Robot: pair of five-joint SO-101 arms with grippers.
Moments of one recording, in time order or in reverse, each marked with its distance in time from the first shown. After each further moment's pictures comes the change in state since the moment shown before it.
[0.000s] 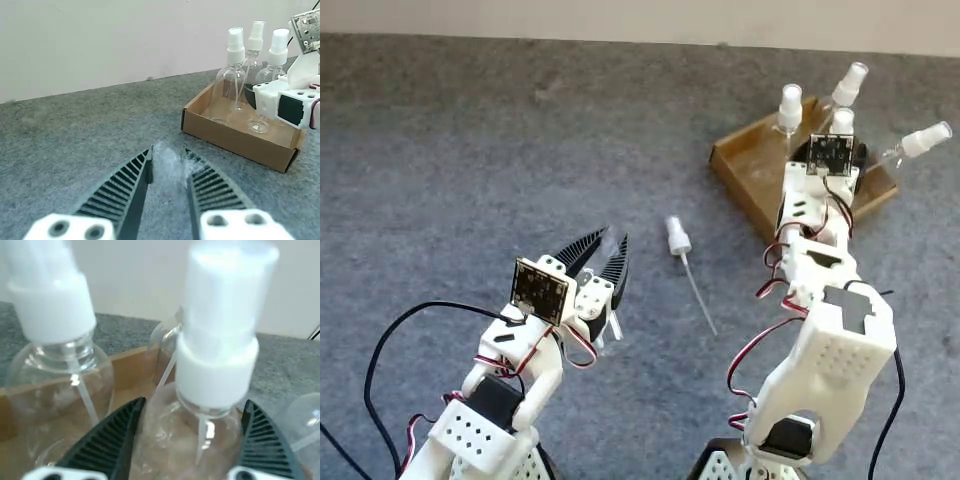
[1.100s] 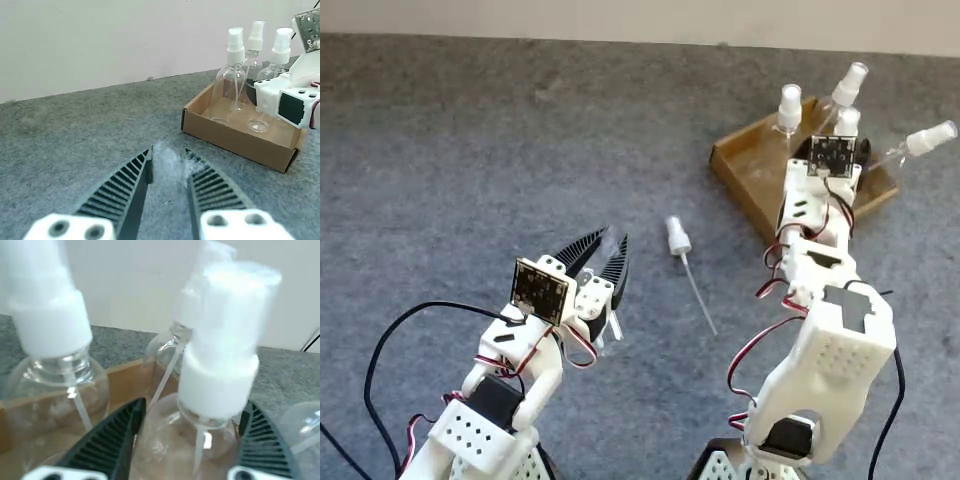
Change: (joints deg) left arm 0.0 0.0 0.0 0.0 0.0; right arm 0.1 0.7 0.0 -5.7 0.0
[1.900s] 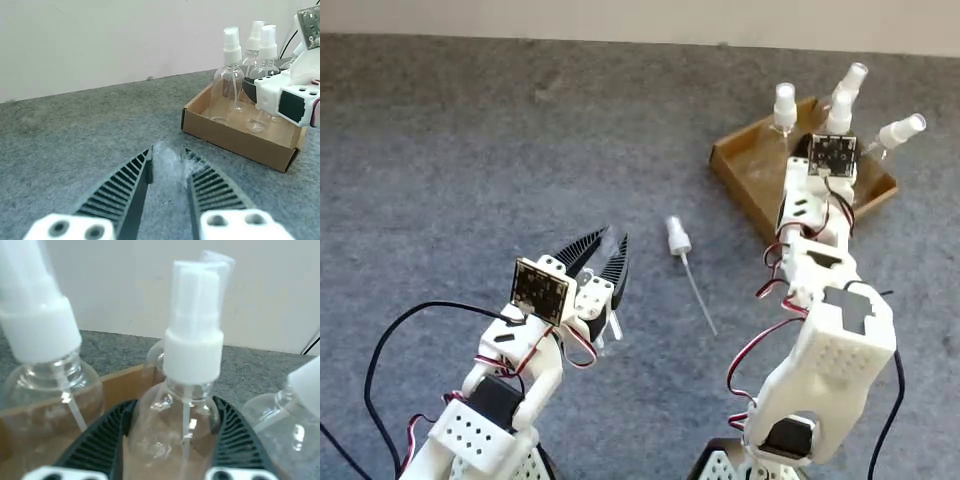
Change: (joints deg) left arm 0.0 0.0 0.0 0.0 0.0; right arm 0.0 -0.1 0.0 0.0 -0.4
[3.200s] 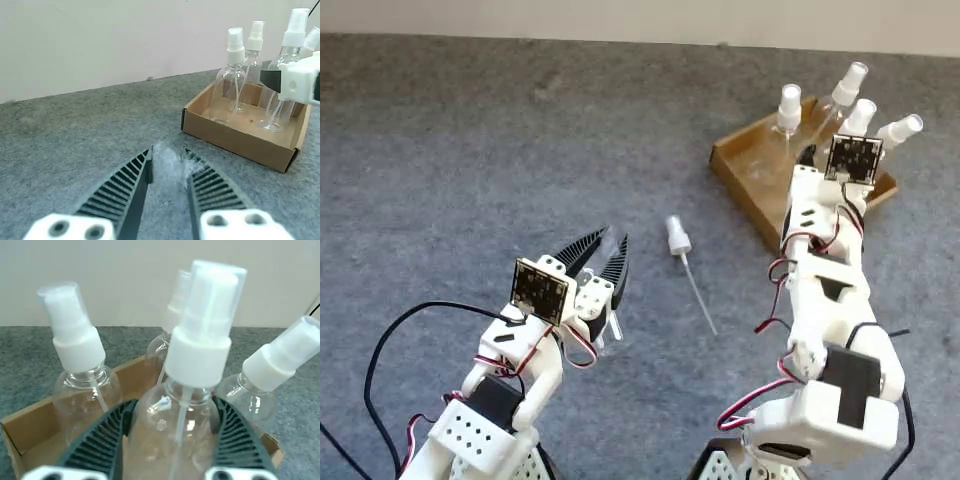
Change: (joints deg) left arm 0.0 0.0 0.0 0.0 0.0; right arm 0.0 -25.0 15.7 13.9 -5.5
